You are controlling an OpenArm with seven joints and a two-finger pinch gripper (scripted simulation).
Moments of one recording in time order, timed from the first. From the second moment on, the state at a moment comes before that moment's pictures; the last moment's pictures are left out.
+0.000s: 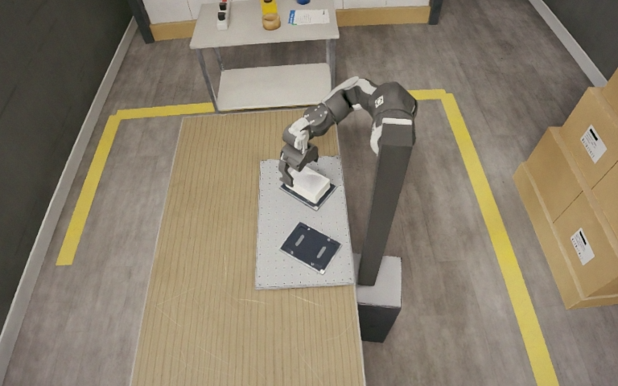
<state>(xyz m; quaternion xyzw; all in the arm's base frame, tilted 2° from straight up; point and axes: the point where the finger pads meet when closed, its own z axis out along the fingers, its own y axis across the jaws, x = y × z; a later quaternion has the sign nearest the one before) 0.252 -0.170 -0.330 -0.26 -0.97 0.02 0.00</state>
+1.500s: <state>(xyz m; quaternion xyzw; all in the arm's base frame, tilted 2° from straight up) 0.227 -0.196 -0.347 -0.26 -0.97 0.01 0.00</state>
